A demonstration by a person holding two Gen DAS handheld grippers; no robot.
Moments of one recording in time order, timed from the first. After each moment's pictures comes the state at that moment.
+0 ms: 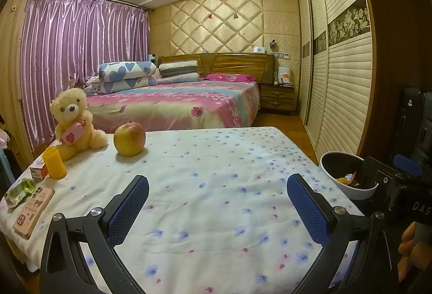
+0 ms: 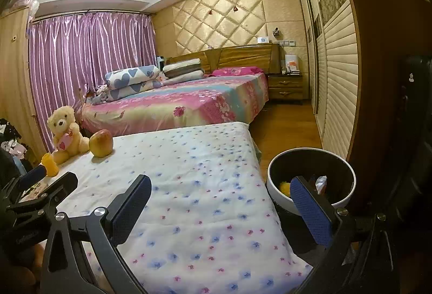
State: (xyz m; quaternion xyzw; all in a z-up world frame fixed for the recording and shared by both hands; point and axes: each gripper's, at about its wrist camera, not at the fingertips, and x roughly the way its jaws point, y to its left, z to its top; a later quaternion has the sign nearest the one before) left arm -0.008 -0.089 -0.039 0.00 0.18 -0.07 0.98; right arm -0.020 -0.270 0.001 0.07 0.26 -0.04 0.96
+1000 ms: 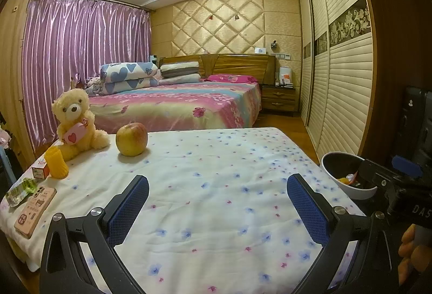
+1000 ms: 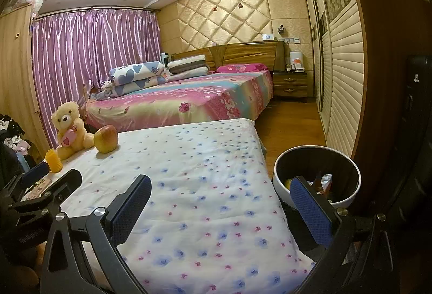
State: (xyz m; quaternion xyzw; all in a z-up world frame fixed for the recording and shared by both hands) left arm -0.006 -0.074 -0.042 0.00 0.18 -0.07 0.98; right arm -0.016 -0.265 0.001 0.07 0.27 -0.03 0.96
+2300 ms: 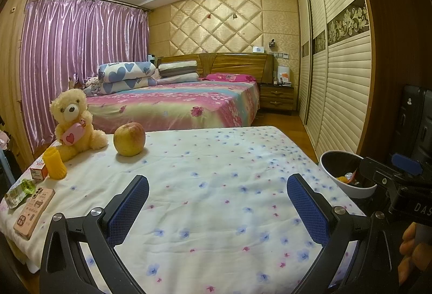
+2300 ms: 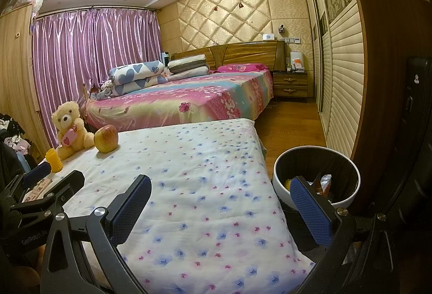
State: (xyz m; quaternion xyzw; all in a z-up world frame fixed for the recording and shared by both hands) left arm -0.005 -0.073 -0.044 0.01 0.18 -0.08 0.98; right arm -0.016 -0.264 0.000 0.07 0.27 -0.03 0.96
